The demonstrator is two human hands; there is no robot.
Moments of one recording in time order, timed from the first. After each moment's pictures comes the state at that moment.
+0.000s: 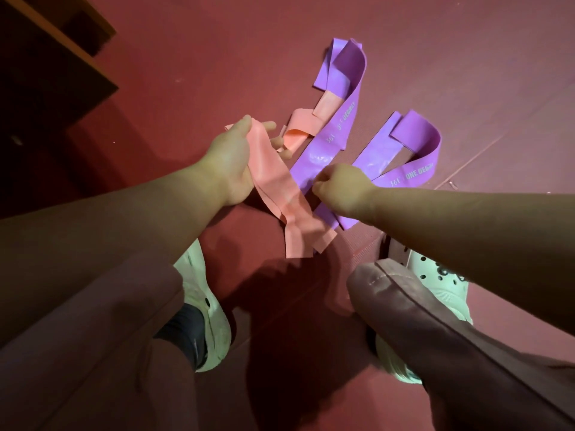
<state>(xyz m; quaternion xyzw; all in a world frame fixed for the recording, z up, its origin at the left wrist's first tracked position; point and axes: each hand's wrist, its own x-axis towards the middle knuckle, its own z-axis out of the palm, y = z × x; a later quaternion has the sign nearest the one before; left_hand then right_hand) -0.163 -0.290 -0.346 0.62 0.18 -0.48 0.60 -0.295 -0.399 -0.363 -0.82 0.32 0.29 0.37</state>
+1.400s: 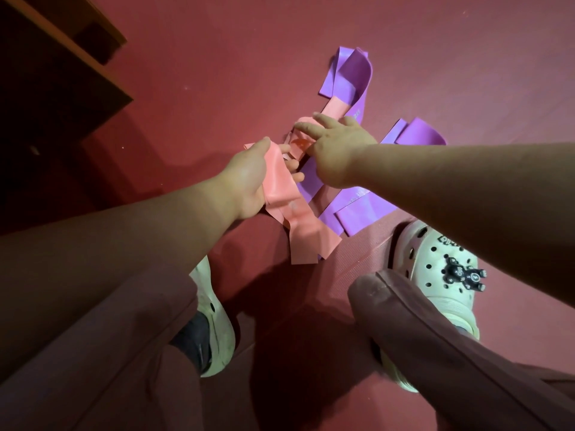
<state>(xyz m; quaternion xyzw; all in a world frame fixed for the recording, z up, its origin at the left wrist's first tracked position) -0.172 -0.289 -0.363 0.64 0.17 -0.54 0.53 -0.240 -0.432 -0.377 -0.96 0.03 0.28 -0.02</state>
